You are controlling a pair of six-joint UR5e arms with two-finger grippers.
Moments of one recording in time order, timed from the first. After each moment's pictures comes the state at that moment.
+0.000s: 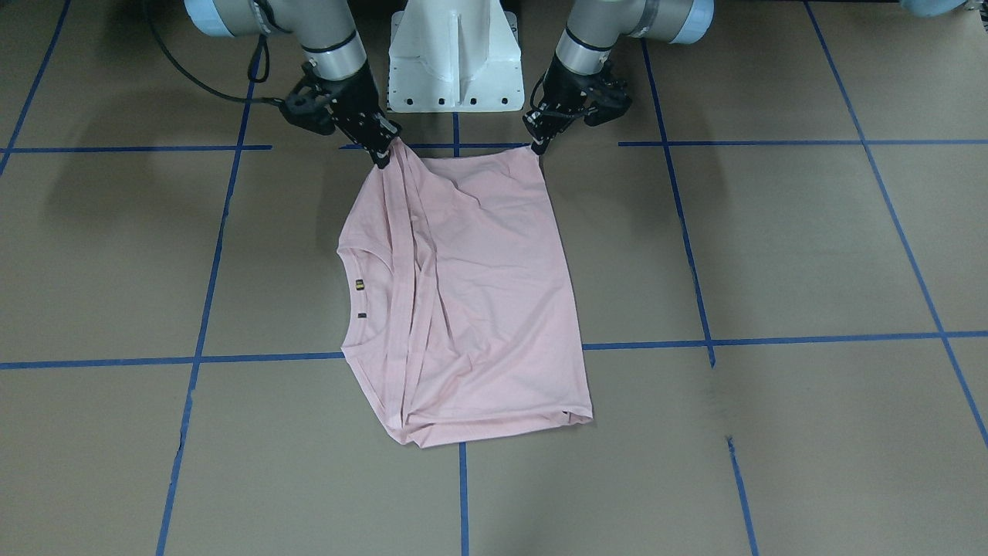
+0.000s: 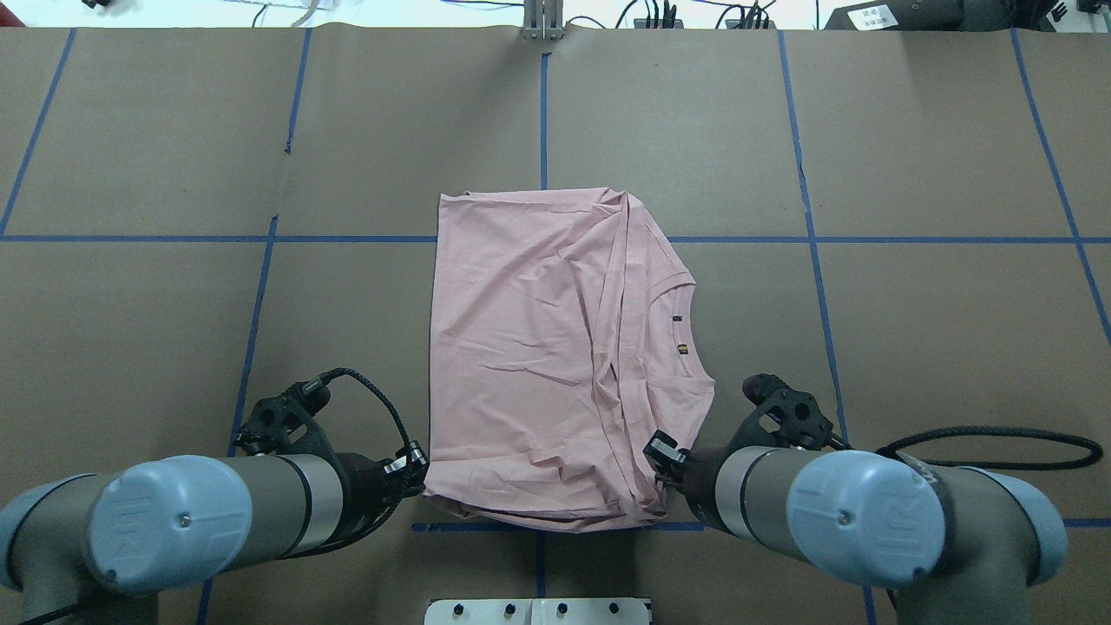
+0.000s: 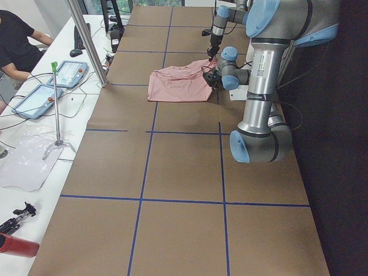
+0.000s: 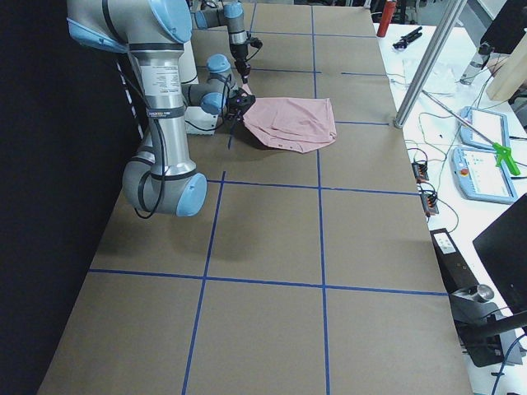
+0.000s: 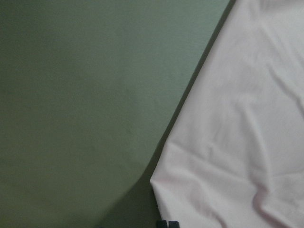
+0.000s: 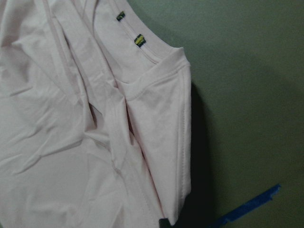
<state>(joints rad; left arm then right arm) -0.21 -1.82 -2.19 -1.81 -1.58 -2.05 0.18 -1.37 2.22 -1.40 1.52 2.11</state>
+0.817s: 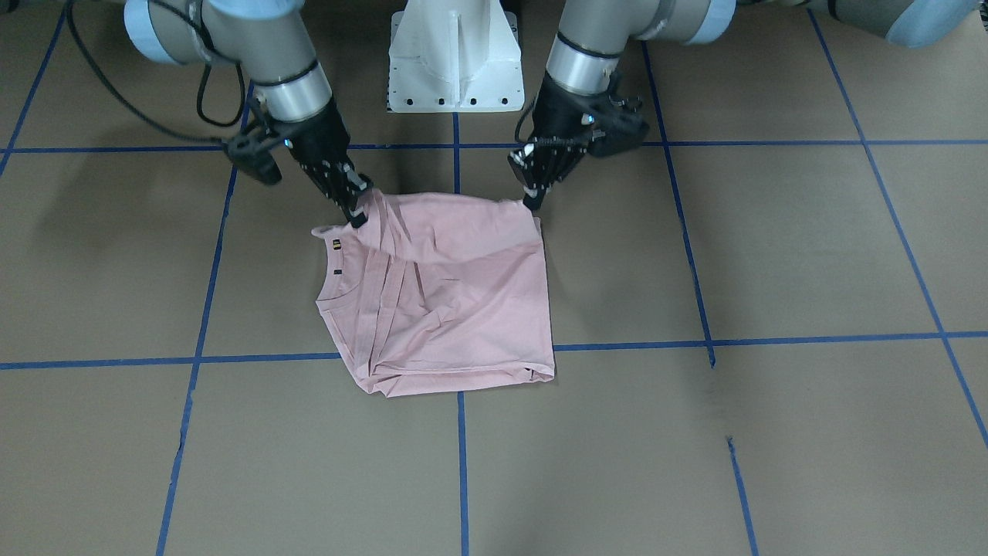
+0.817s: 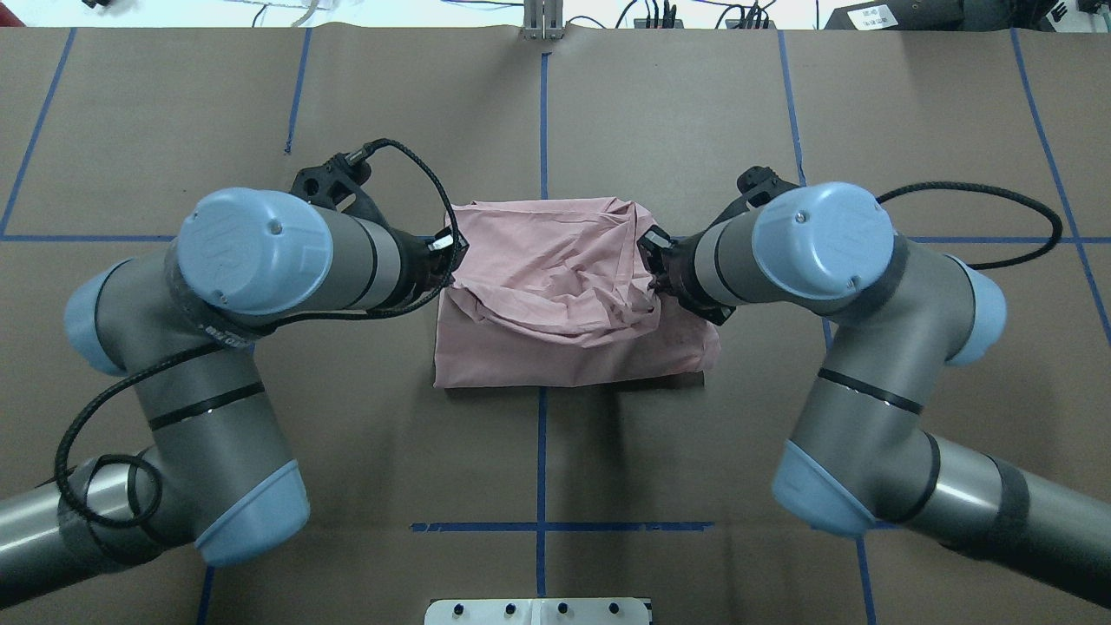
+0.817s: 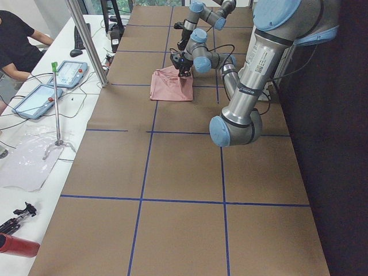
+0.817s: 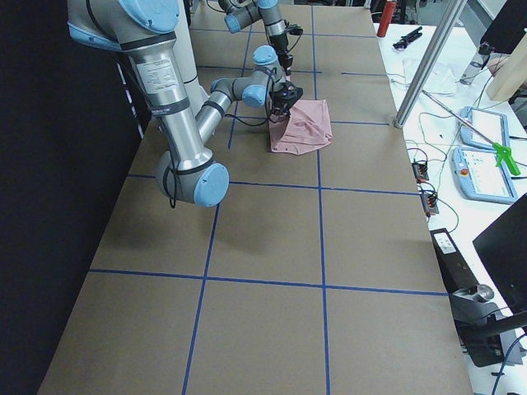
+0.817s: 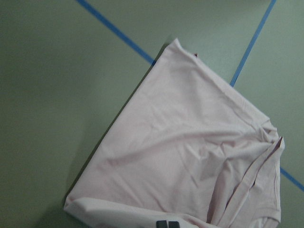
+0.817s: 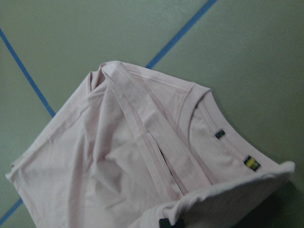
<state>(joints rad) -0.56 -2.13 -1.89 -1.75 -1.66 -1.81 0.59 -1.09 1.88 -1.39 1.74 1.96</state>
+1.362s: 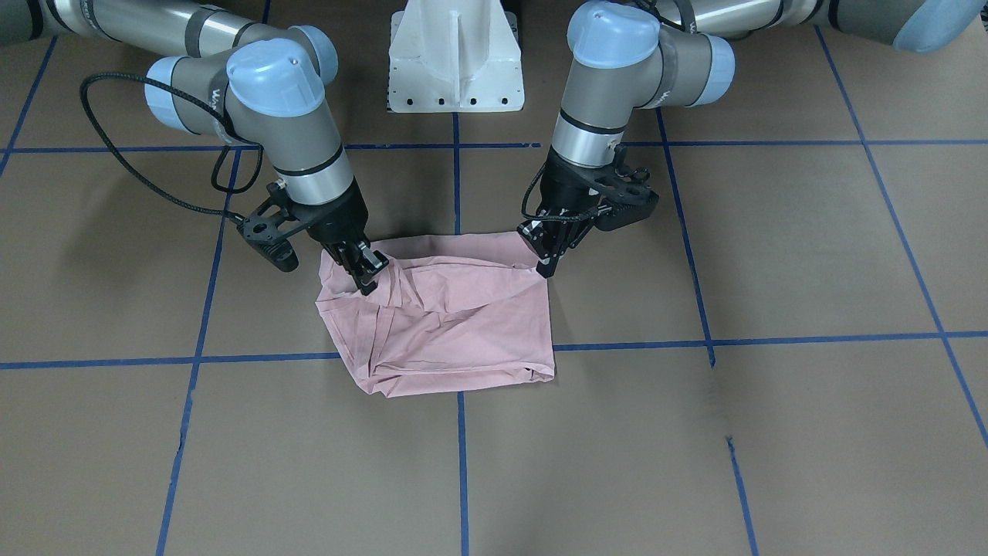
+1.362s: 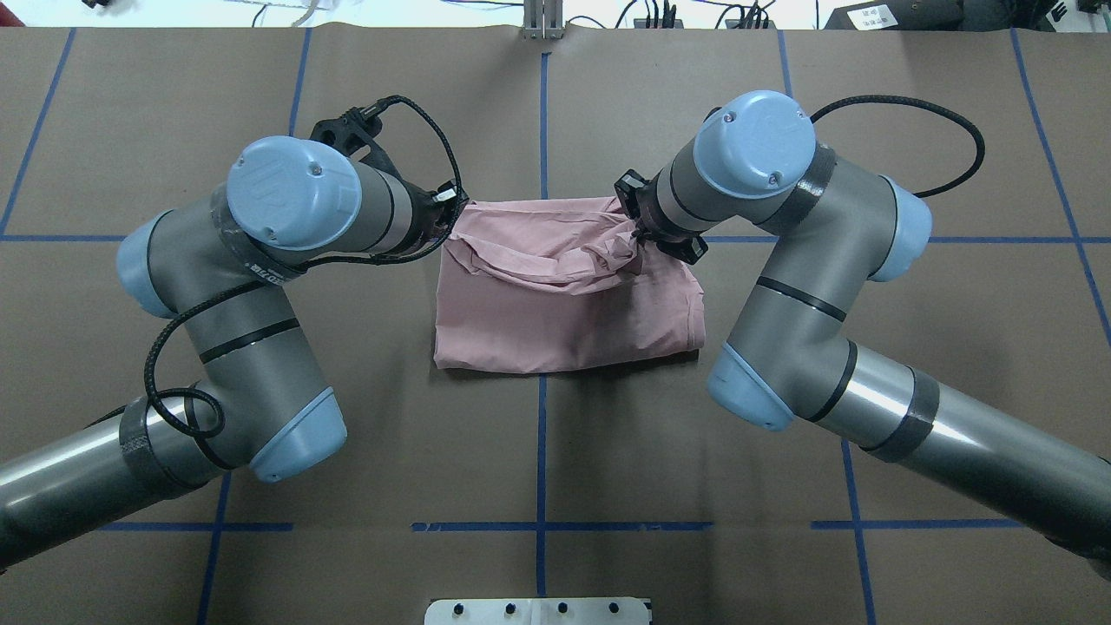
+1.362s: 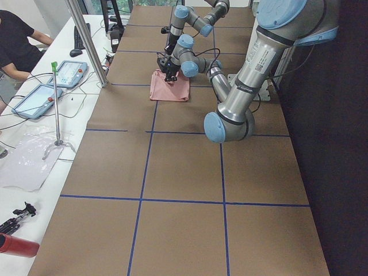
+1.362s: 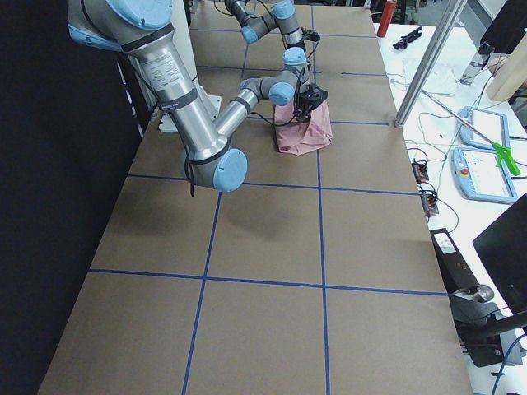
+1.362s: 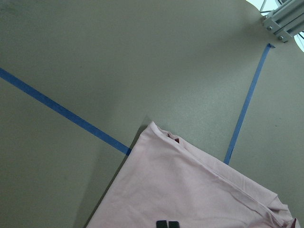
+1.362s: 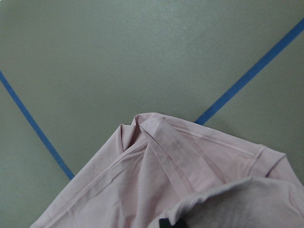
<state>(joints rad) -0.61 -2.19 -1.72 -1.83 -1.66 -1.74 0.67 -0.94 1.64 -1.36 1.82 1.92</state>
